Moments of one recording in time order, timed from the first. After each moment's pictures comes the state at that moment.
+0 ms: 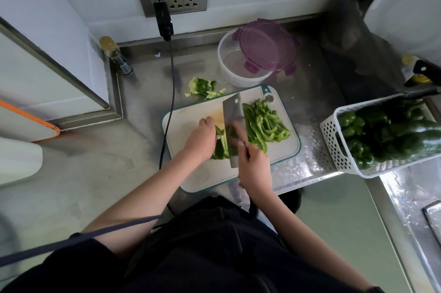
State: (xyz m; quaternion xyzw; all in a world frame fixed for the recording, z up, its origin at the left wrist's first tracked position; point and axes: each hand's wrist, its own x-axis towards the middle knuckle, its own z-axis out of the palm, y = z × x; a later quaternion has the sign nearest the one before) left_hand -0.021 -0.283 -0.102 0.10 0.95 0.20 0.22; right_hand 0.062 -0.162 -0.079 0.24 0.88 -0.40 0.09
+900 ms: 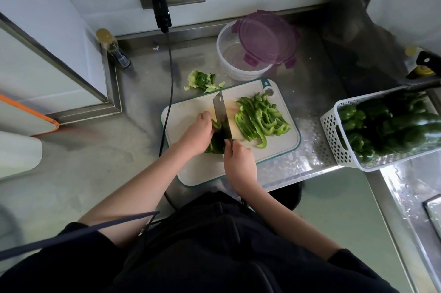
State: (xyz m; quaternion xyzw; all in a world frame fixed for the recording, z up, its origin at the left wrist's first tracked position) left_hand -0.023 -0.295 -0.116 0.13 0.94 0.23 0.22; right_hand 0.060 -0.182 -0.099 0.20 0.91 -0.33 0.14
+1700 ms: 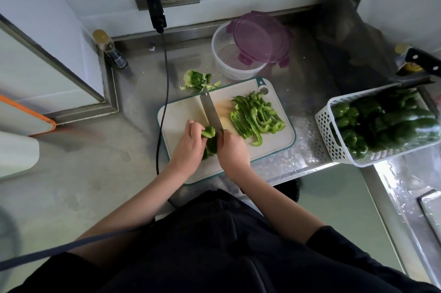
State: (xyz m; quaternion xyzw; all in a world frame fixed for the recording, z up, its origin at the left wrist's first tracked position) left_hand 0.029 -0.308 -0.107 0.15 0.93 0.32 0.03; right_hand 0.039 -0.182 -0.092 0.15 0.93 -0.30 0.17
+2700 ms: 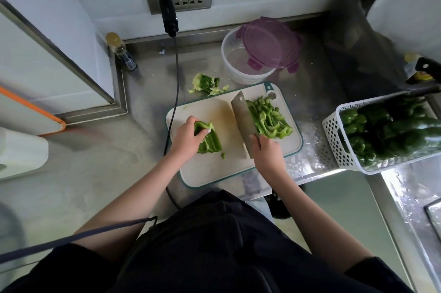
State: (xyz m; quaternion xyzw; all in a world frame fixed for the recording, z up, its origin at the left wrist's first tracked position) left_hand -0.011 -0.324 -0.117 -0.03 0.90 0.40 0.15; right_hand 0.044 -0.124 -0.091 0.20 0.92 -0.32 0.14
